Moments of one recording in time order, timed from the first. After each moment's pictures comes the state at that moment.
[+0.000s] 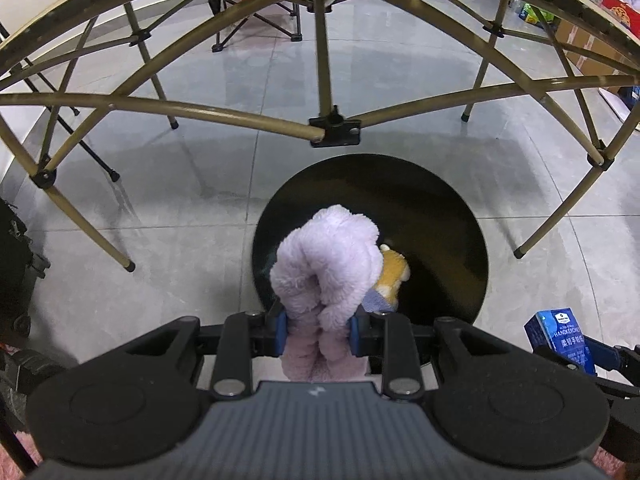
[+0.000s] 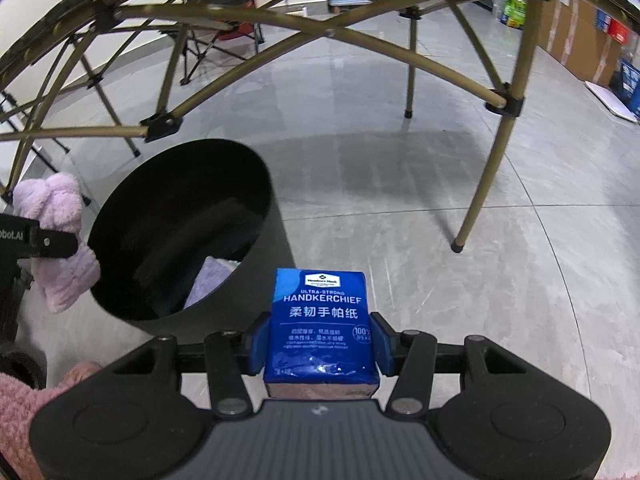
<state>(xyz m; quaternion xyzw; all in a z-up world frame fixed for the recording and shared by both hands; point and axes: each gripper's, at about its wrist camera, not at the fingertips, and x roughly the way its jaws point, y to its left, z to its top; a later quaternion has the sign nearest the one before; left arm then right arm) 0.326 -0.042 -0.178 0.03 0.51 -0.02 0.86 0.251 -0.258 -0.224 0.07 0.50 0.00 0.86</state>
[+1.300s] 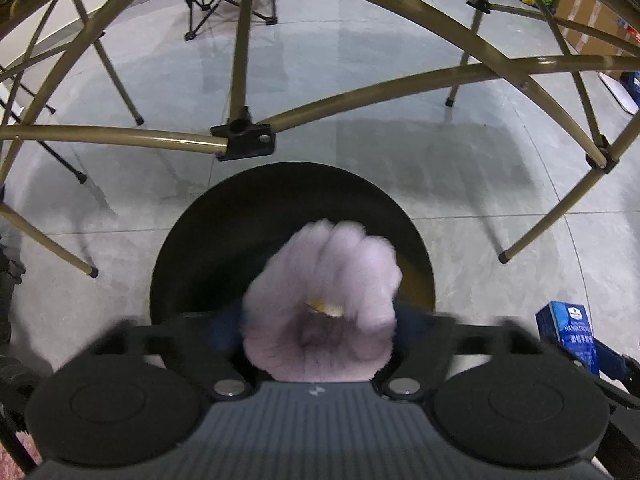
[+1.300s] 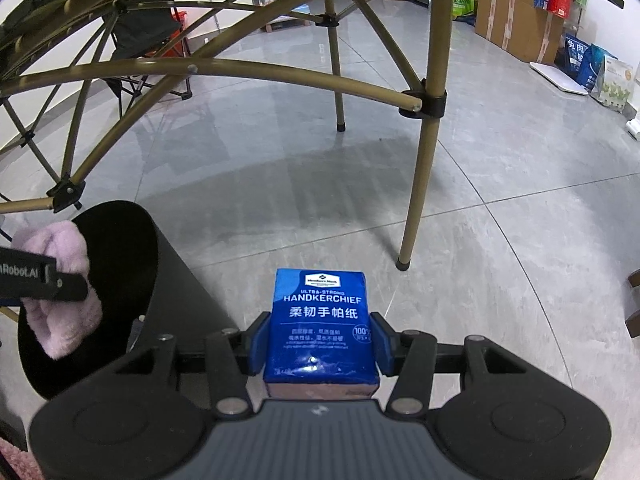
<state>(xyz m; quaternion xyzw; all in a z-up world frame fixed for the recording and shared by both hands) 0.375 -0.112 -0.206 0.03 0.54 -0.02 0.84 0.285 -0.319 -0.241 0.10 0.48 -0.08 0.87</state>
